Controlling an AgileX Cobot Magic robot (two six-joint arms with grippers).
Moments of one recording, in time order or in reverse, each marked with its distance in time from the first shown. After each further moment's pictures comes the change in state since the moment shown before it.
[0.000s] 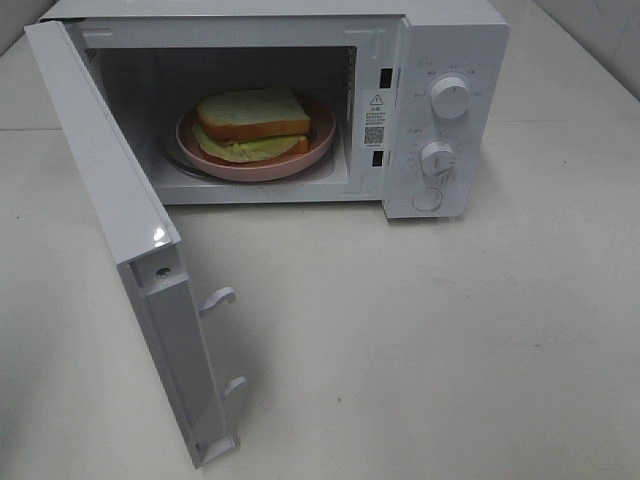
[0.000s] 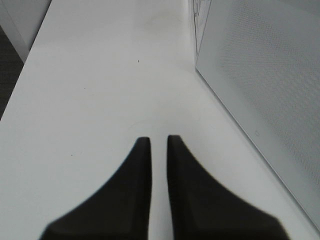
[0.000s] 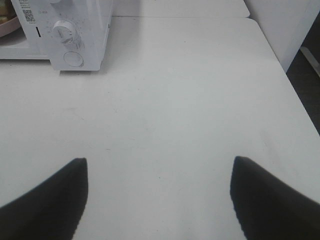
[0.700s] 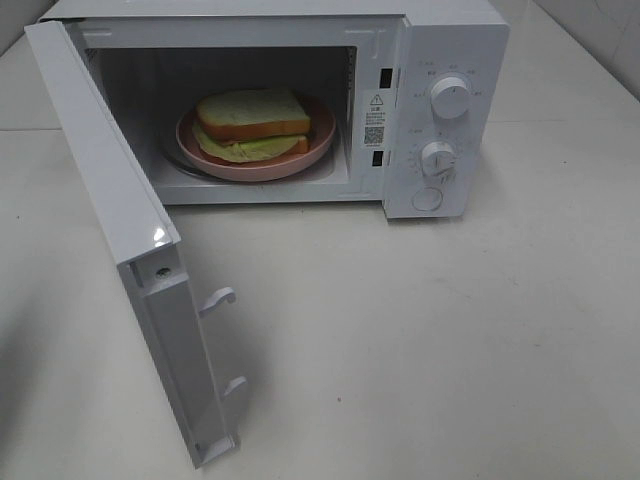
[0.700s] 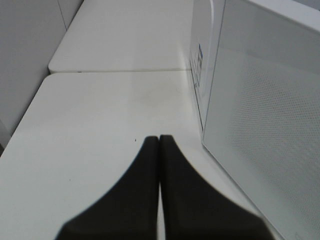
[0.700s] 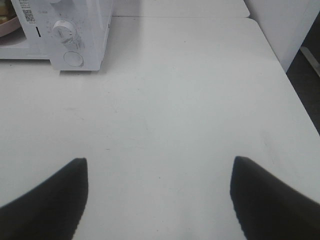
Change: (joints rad) left arm 0.000 0.370 0.256 0.000 -0.896 0.060; right arm 0.000 0.000 0.000 0.000 0.000 0.000
